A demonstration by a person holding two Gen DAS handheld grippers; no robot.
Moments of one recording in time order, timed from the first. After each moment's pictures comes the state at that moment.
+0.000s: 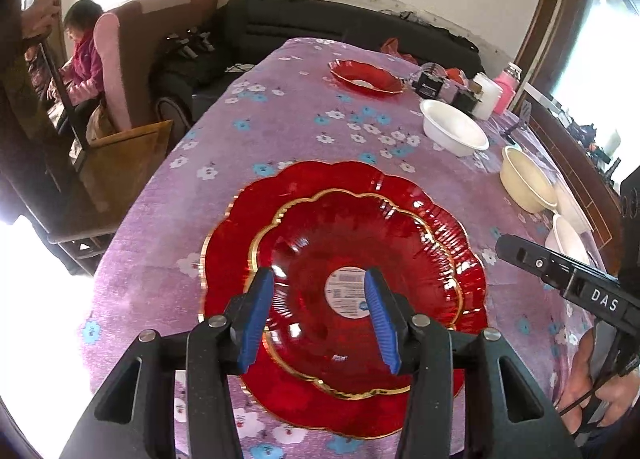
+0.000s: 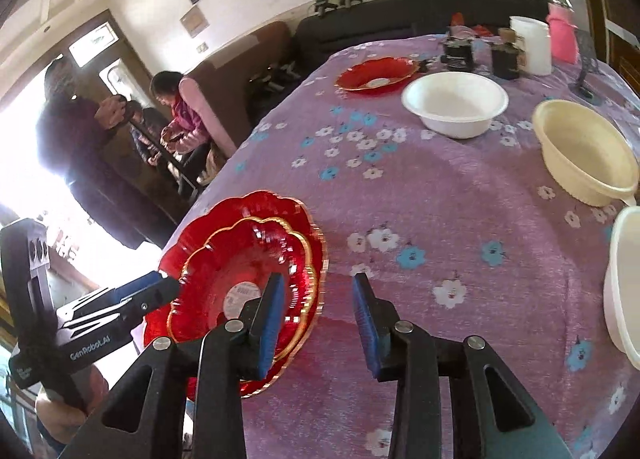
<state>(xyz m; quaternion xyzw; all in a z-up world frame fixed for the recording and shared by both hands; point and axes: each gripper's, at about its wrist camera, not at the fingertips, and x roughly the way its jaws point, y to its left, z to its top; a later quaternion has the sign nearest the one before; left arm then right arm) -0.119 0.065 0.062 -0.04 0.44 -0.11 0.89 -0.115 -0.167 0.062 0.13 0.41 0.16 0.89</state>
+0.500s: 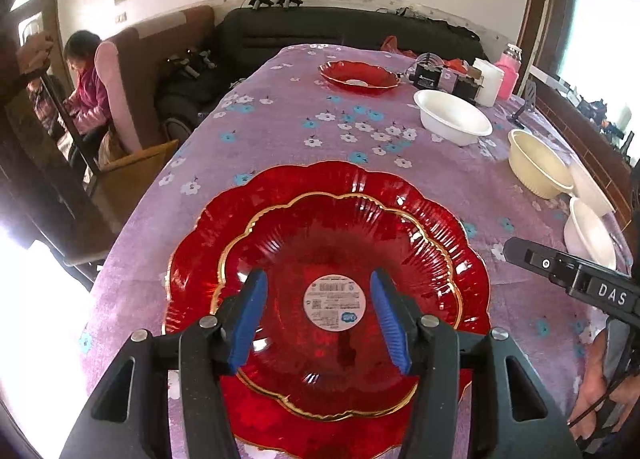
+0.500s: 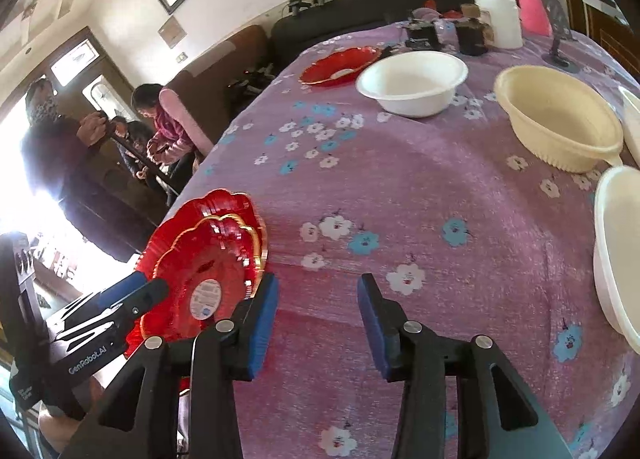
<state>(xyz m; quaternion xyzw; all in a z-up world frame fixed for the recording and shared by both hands) -0.118 0.027 0.054 0.01 0.42 -0.08 0.90 -0.115 -0.201 0.039 0.17 0.42 0.13 0.88</state>
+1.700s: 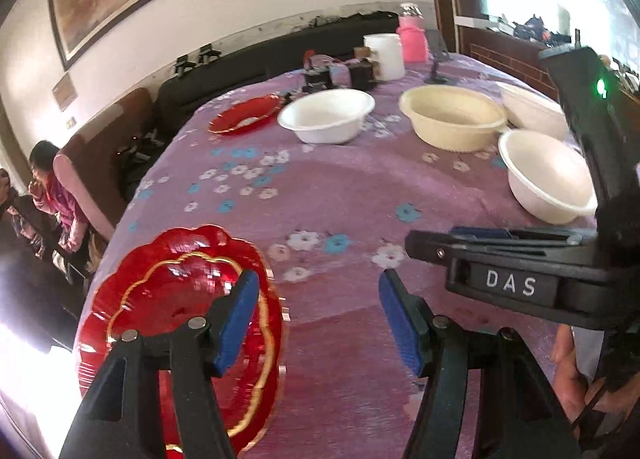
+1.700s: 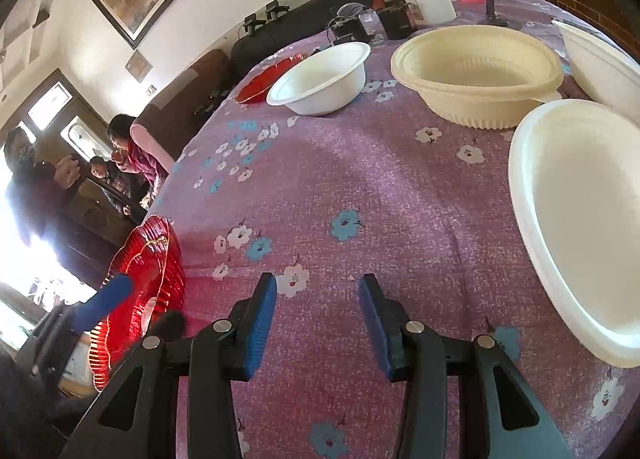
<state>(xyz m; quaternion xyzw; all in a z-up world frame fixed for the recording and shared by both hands) -0.143 -0.124 0.043 0.17 0.35 -0.15 0.91 -0.122 -0.266 0.008 0.22 0.40 0.09 0.89</state>
